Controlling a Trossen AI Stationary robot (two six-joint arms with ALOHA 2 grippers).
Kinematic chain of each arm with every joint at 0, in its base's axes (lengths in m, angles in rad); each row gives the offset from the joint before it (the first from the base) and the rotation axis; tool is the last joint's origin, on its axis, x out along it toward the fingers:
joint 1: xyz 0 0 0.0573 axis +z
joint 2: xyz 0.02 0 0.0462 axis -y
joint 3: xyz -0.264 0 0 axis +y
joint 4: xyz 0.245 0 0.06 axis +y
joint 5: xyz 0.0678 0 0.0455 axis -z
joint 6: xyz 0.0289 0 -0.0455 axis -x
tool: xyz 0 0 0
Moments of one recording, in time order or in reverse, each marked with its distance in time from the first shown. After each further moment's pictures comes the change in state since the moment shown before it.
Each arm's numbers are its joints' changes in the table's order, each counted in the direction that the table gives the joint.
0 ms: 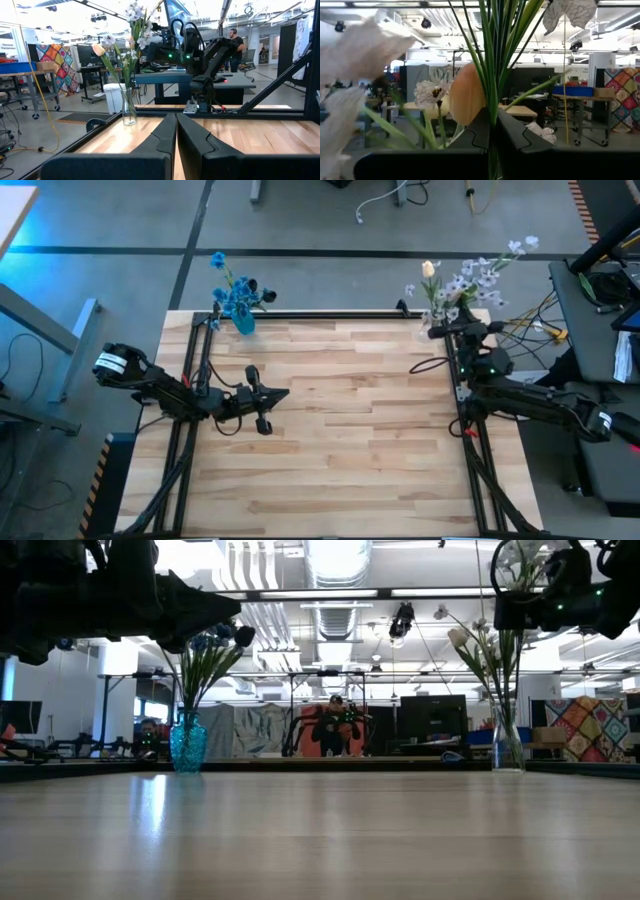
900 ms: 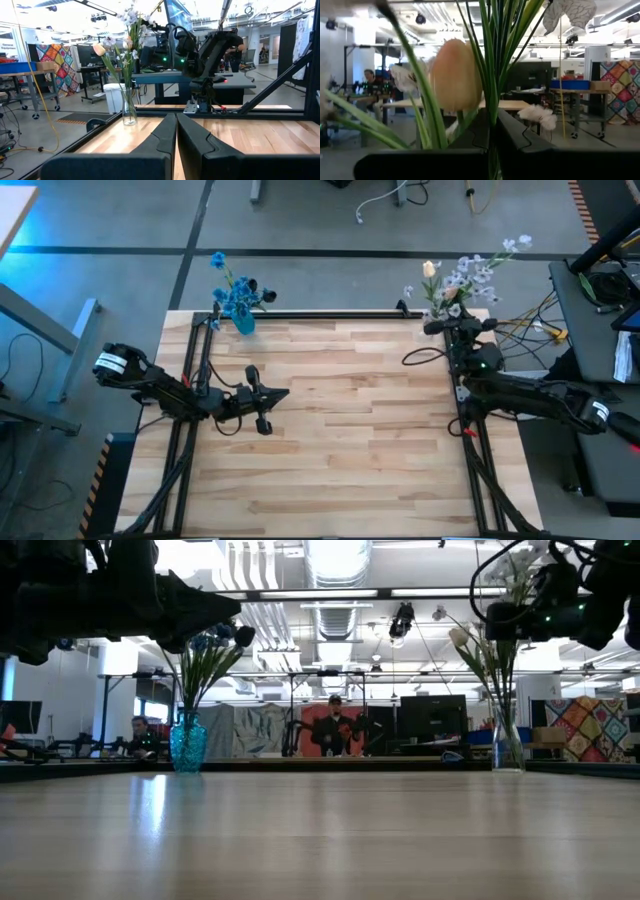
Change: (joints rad) left arm 0.000 0.000 0.000 0.000 0.000 0.000; right arm -0.078 -0.235 0.001 -0.146 -0.036 -0.076
